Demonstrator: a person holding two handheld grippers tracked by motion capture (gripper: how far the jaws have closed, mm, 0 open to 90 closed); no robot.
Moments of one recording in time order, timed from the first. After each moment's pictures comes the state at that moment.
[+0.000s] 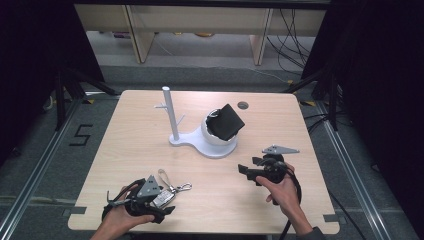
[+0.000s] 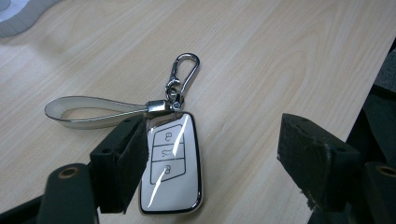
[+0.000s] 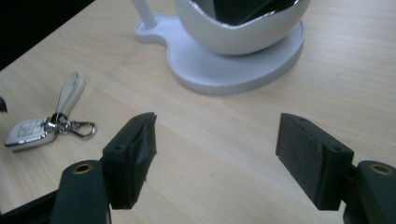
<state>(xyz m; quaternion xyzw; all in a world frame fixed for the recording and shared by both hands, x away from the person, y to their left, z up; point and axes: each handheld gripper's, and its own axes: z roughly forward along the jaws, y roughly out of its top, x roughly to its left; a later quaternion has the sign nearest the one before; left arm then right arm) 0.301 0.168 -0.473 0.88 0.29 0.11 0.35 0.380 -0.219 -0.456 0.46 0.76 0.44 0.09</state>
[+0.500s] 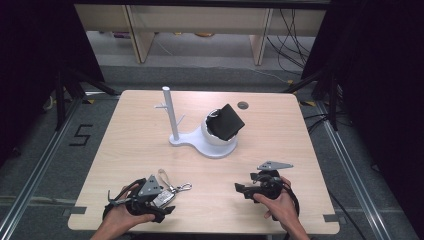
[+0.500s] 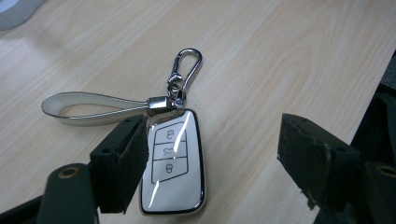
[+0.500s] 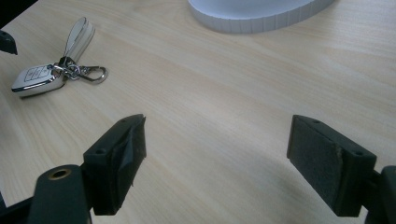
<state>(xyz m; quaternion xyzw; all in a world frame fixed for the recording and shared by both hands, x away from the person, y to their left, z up) 0.304 0.168 -0.478 0.89 0.29 0.11 0.34 0.352 -0.214 -0.488 0.45 0.79 0.42 0.05</state>
